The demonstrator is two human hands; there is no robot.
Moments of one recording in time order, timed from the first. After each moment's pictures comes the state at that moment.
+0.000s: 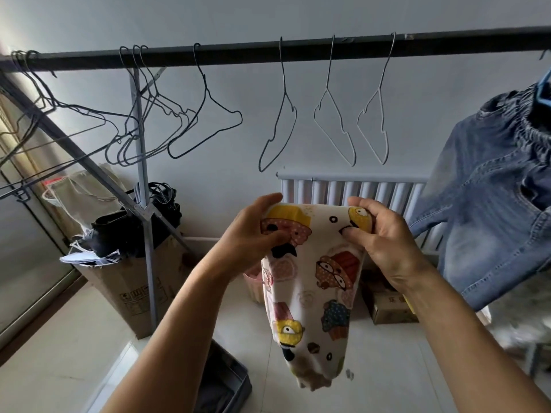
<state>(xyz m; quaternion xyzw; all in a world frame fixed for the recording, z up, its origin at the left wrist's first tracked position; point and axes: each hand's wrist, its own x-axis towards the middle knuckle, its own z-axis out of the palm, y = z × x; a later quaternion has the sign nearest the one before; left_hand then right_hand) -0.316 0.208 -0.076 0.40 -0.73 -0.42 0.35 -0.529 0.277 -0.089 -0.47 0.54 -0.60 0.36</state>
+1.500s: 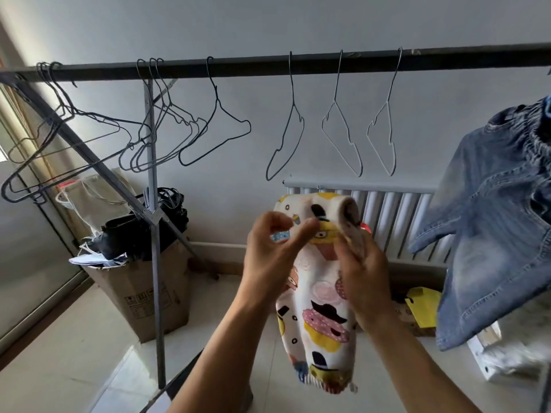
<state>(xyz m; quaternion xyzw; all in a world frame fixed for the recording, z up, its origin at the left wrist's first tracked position) -0.349 0.242 -0.092 0.41 -0.60 -0.44 0.53 -0.481 0.281 -0.123 -0.45 0.51 -0.68 0.29</state>
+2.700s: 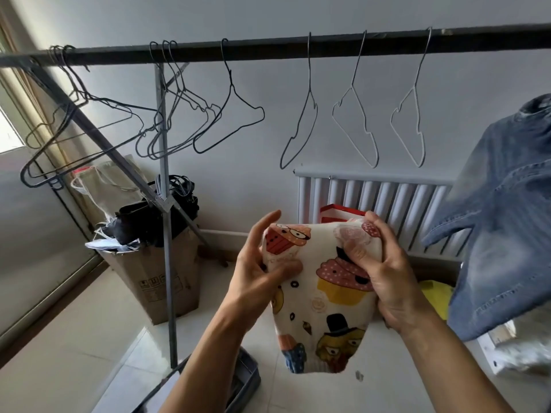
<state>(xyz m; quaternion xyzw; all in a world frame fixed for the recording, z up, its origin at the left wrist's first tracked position) -0.298 0.251 -0.126 0.29 -0.58 -0.57 0.50 -0.494 0.290 -0.119 -0.38 0.47 -0.65 0.46</state>
